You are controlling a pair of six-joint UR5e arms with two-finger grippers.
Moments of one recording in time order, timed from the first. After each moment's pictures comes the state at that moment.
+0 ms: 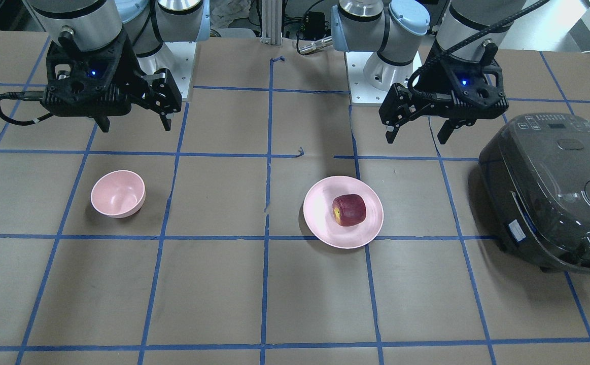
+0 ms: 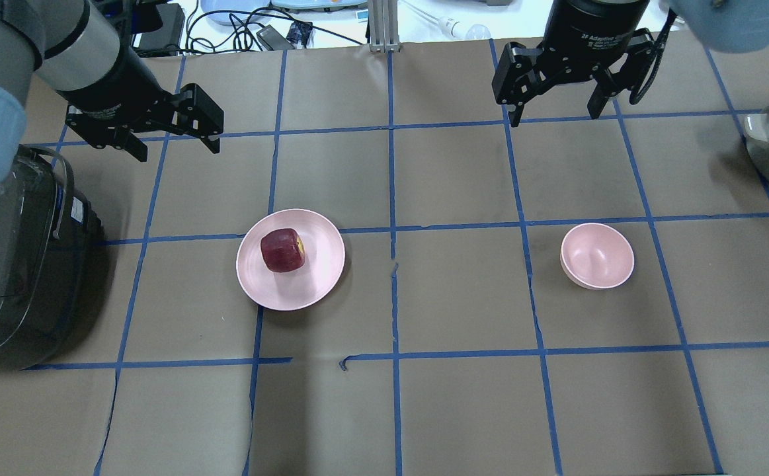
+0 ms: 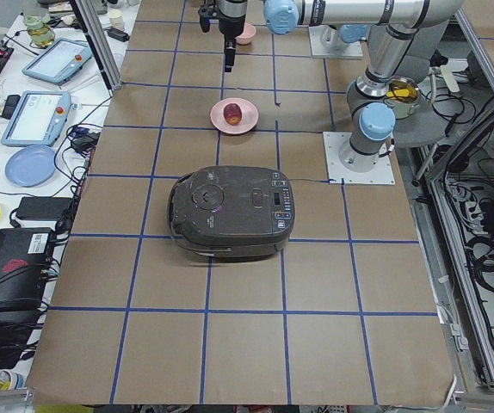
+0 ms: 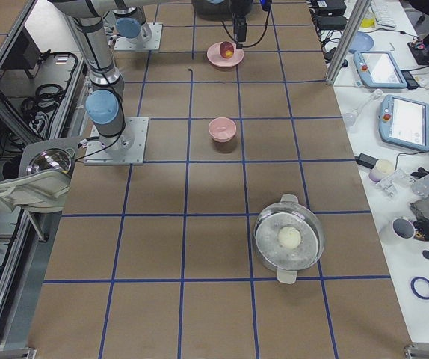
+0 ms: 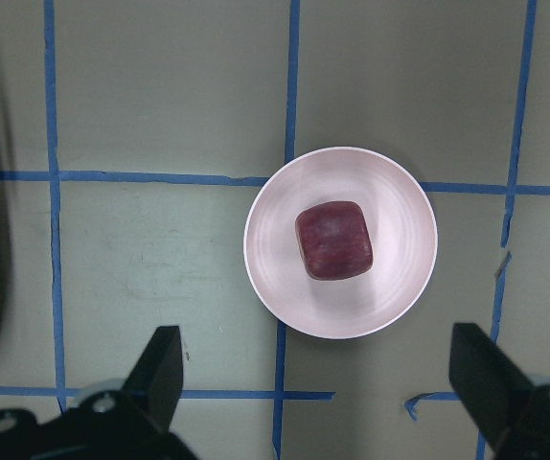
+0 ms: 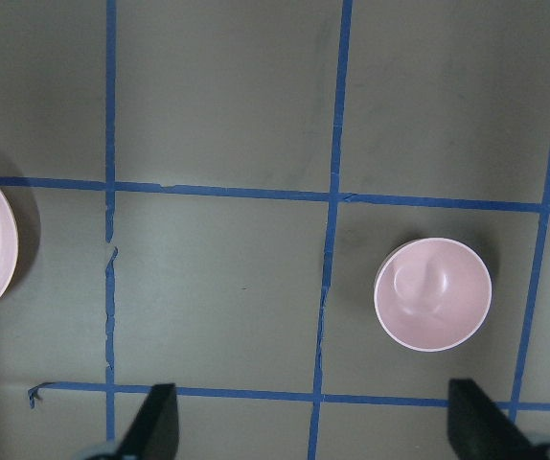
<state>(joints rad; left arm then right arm) -1.54 -1.53 -1.64 -1.42 1.53 -0.02 1.66 -1.48 1.39 -1.47 -1.58 0.02</state>
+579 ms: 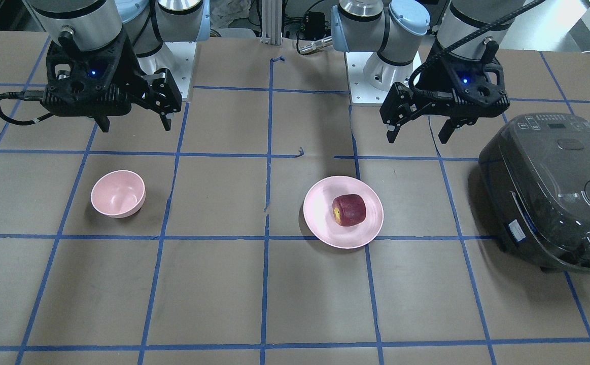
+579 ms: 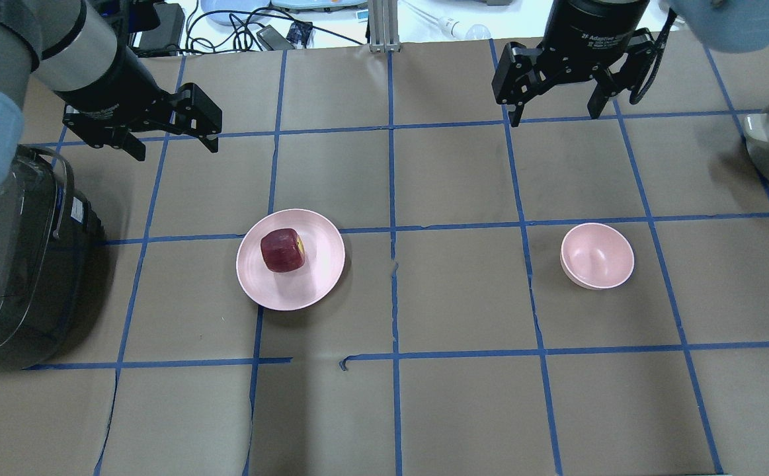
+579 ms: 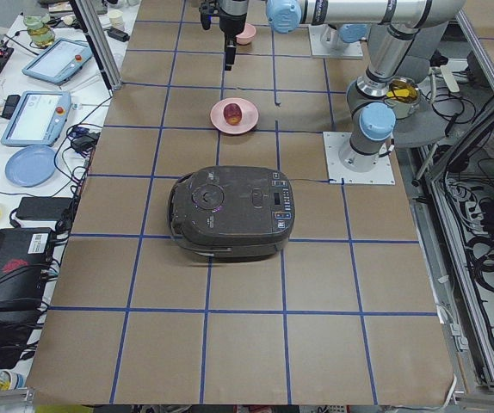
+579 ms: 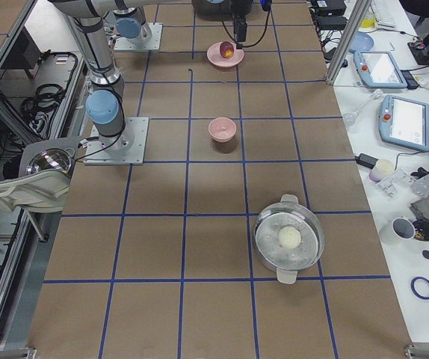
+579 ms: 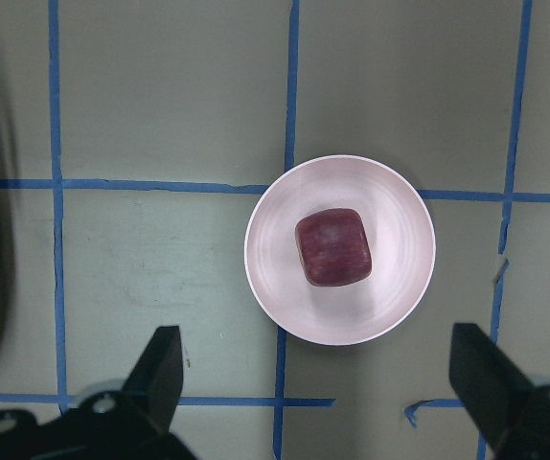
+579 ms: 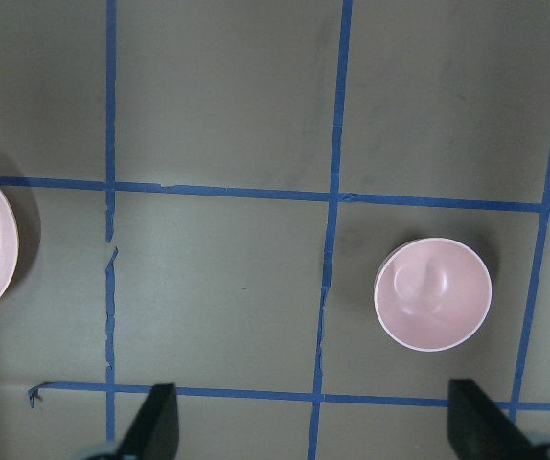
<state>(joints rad) -1.53 -1.52 -1.64 -1.42 1.53 -0.02 1.66 -1.48 1.39 -1.47 -1.58 0.02</state>
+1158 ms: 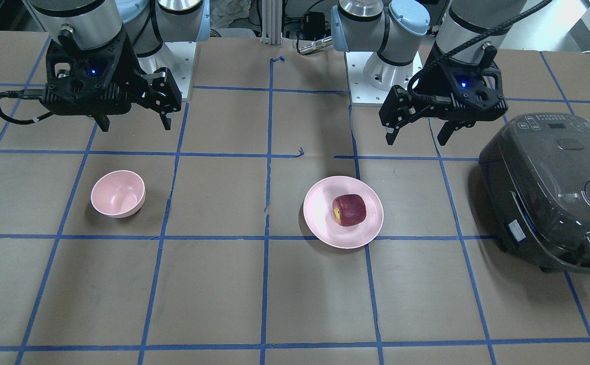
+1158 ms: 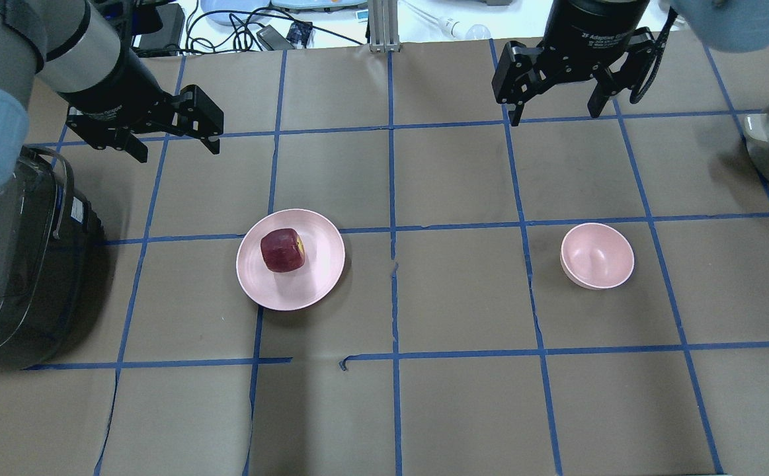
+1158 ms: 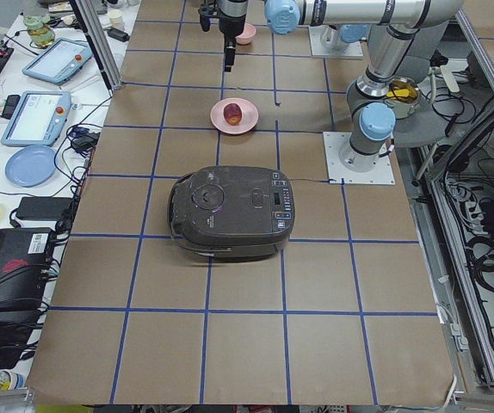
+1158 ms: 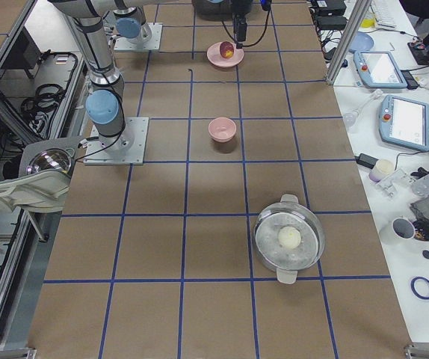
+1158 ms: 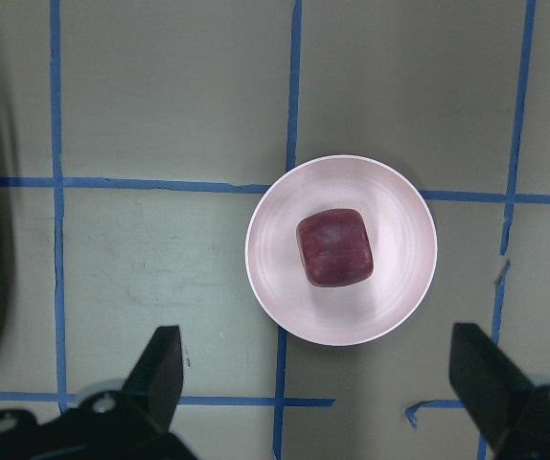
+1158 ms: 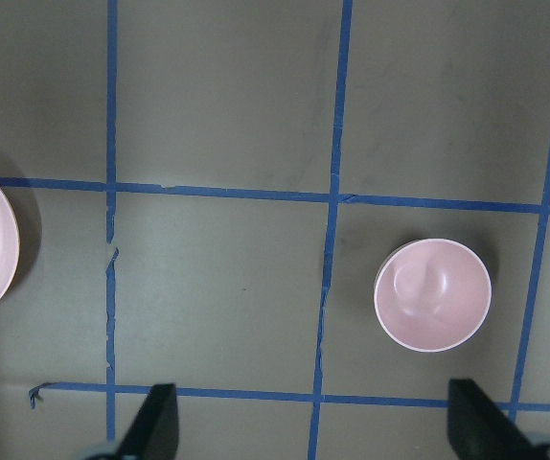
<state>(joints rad) -1.53 -1.53 -1.65 -1.42 1.53 -0.02 1.66 -1.49 1.39 -1.47 -1.58 0.02</state>
